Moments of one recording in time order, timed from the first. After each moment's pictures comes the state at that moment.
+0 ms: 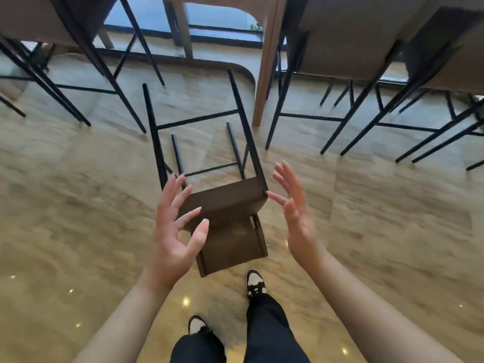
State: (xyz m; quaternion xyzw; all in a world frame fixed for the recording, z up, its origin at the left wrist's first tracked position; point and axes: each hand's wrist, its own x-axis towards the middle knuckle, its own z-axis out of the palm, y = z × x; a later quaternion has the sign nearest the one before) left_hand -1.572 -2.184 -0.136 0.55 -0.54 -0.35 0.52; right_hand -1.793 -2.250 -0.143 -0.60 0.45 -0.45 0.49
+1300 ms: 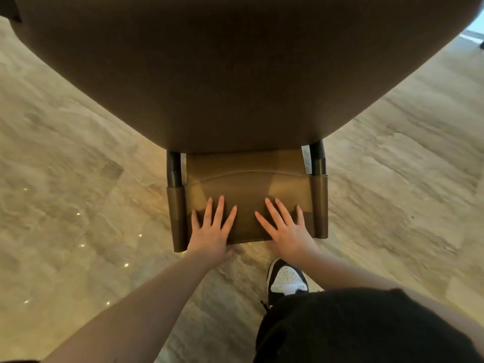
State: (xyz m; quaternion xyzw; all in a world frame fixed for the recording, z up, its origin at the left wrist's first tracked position) left_hand -1.591 -2.127 -0.961 0.69 -0.66 -0.25 -0.18; right_hand -1.812 -2.209 -0.959 -0.91 0.33 0.22 0.14
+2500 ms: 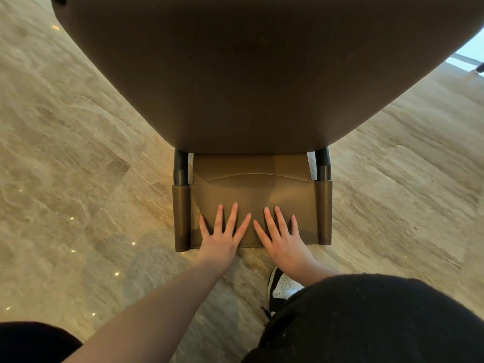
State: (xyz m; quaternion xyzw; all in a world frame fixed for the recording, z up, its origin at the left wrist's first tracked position) left_hand -1.607 -2.114 -0.973 0.69 -0.65 -0.25 -0.18; right_hand -1.800 -2.190 -0.952 -0.92 0.30 0.25 0.09
